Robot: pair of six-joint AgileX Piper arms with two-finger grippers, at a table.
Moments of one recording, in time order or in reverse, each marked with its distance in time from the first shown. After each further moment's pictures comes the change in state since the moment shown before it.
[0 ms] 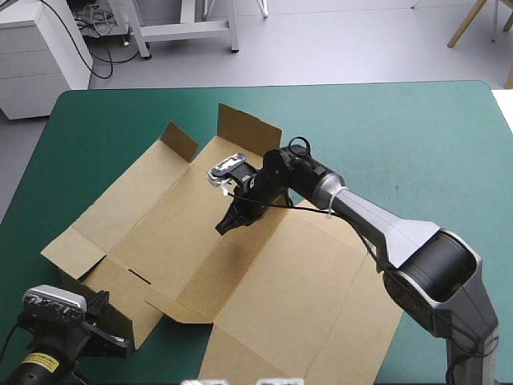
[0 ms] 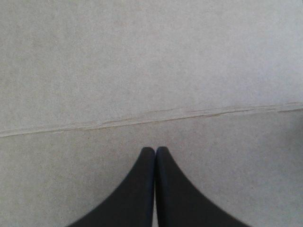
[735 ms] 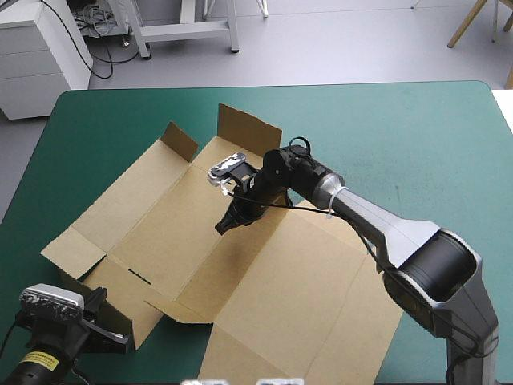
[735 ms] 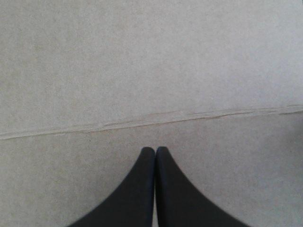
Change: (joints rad) left arm 0.000 0.000 0.007 0.019 -0.037 -0.016; right arm 0.000 0.000 0.000 0.005 -0.006 0.000
